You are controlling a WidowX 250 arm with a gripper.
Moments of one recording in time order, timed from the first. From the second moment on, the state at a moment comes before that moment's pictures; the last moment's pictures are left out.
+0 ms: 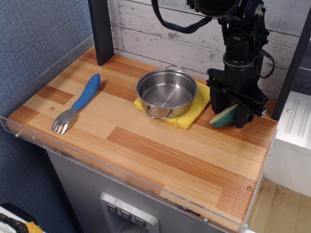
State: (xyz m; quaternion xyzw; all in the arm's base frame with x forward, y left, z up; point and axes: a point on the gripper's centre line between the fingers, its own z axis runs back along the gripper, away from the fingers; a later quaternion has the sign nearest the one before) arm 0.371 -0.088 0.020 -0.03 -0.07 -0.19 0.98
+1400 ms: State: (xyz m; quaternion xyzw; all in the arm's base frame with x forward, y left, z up) arm 0.375 -0.105 0.100 -0.02 -0.19 -0.26 0.95
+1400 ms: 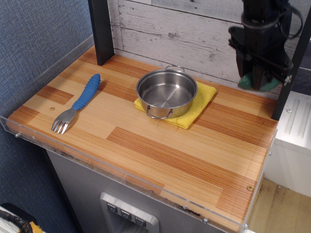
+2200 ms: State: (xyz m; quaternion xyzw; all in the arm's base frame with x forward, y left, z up) arm 0.285 0.017 0.171 0.03 -0.21 -0.16 0.96
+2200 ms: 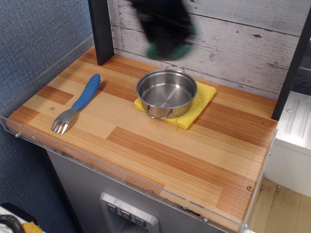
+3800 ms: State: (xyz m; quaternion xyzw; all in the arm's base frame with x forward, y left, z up) arm 0.305 0.123 0.072 -0.04 0.00 -0.12 0.99
